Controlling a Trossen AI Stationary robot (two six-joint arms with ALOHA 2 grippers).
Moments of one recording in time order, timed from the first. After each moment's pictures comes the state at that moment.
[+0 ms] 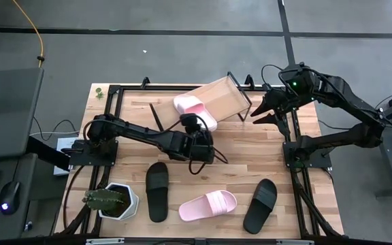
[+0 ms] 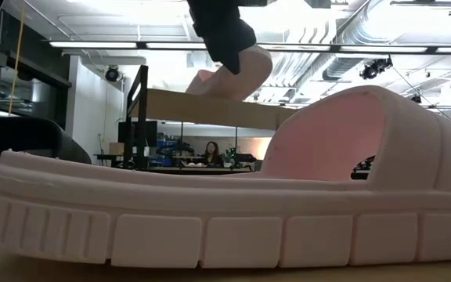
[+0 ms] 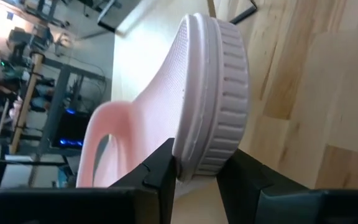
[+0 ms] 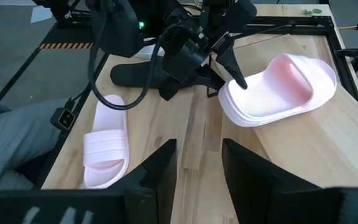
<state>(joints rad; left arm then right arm) -0.07 1.97 1.74 -0.99 -0.94 -0.13 -0.35 1.08 1.51 -1.12 -0.48 -0.27</state>
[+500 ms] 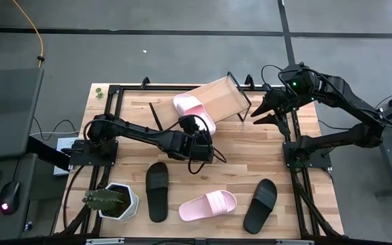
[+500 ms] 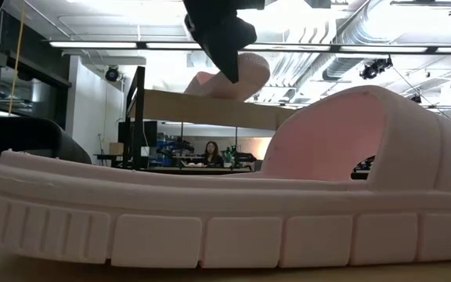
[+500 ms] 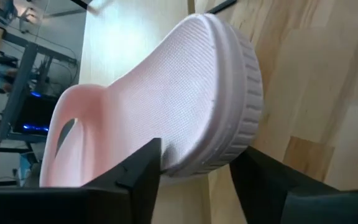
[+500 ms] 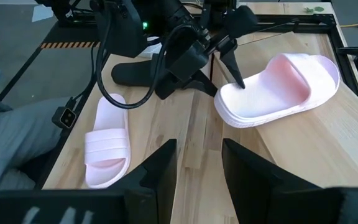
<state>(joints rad) -0.07 1.97 1.74 -1.01 -0.84 -0.24 -0.35 1.08 1.51 -1.13 -0.48 -0.27</state>
